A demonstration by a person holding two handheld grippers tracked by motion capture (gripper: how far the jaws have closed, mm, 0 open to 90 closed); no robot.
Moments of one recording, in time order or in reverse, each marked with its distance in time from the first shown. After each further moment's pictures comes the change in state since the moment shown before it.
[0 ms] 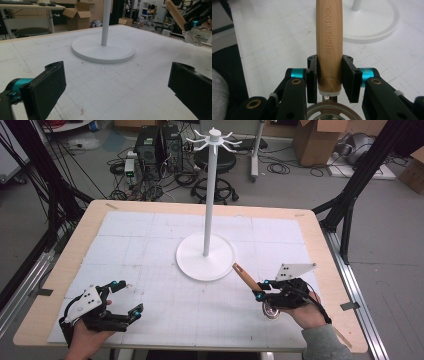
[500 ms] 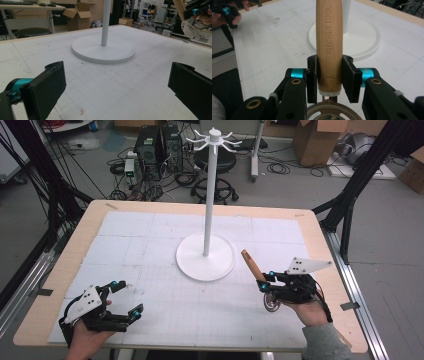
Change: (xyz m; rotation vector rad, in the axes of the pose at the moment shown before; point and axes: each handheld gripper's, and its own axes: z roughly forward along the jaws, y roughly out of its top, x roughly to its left) left arm -0.001 0.001 -0.001 -0.002 0.001 0.000; right arm -0.006 0.005 -0.016 -0.156 -0.036 0.058
